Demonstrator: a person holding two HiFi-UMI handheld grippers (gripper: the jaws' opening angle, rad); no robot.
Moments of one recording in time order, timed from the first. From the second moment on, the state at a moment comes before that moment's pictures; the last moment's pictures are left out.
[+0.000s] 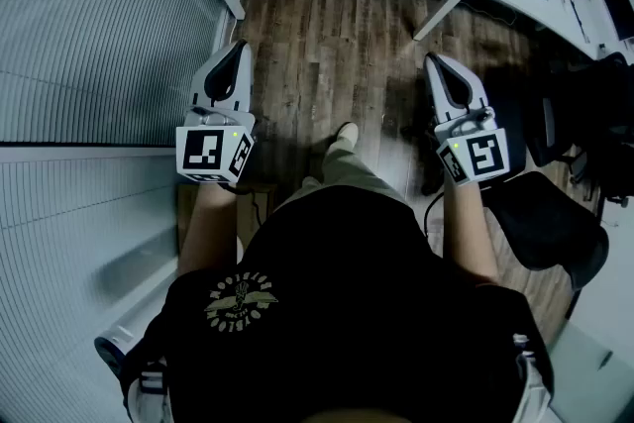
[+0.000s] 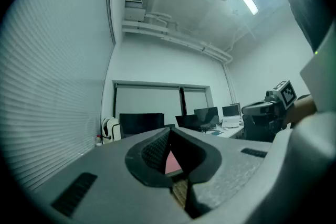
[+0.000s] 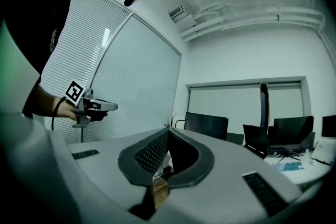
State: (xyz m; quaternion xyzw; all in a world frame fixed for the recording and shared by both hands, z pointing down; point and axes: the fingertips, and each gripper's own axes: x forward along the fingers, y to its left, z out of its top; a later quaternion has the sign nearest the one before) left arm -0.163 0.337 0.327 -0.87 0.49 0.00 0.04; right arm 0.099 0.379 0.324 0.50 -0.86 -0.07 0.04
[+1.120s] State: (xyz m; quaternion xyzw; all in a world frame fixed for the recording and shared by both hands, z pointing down) left arm -0.140 0.146 0.352 -0.86 0.51 -0.01 0.02; right arm 0.140 0.183 0.365 0.49 -0.87 -0.01 0.02
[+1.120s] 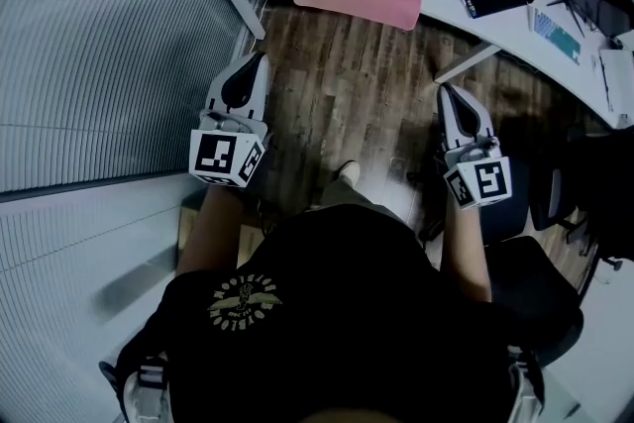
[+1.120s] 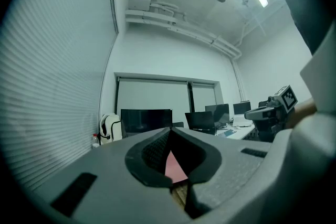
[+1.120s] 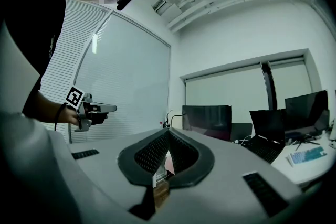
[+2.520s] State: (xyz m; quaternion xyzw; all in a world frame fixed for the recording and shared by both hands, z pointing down) left arm -0.110 0.069 0.334 -0.84 0.54 -0.01 0.02; right arm 0.202 0.092 0.359 0.47 -0.88 0.03 -0.05
